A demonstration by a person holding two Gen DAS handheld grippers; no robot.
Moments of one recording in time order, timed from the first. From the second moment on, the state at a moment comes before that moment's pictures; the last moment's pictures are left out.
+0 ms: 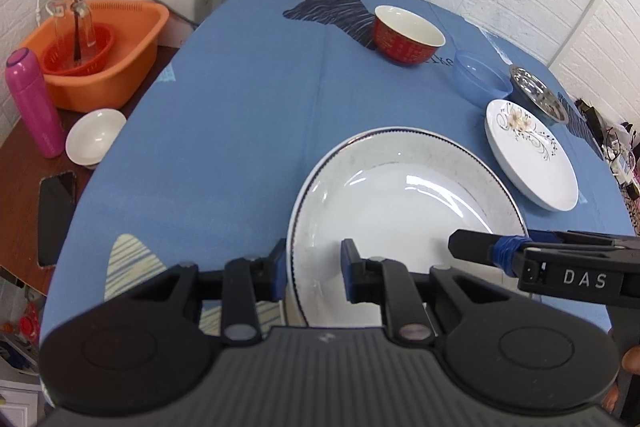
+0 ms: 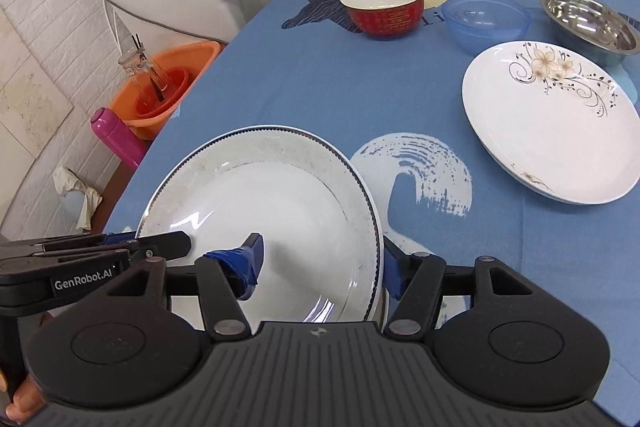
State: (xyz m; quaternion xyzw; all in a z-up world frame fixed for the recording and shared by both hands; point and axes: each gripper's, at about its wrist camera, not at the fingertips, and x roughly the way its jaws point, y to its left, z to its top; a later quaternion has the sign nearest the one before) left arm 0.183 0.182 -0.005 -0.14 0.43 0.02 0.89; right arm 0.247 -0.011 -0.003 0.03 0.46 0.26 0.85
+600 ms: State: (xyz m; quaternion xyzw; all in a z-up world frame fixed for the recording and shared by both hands) left arm 0.164 0.181 -0.005 -0.12 0.38 0.00 0.92; right arm 0.232 -0.040 -0.013 0.13 0.43 0.27 0.85
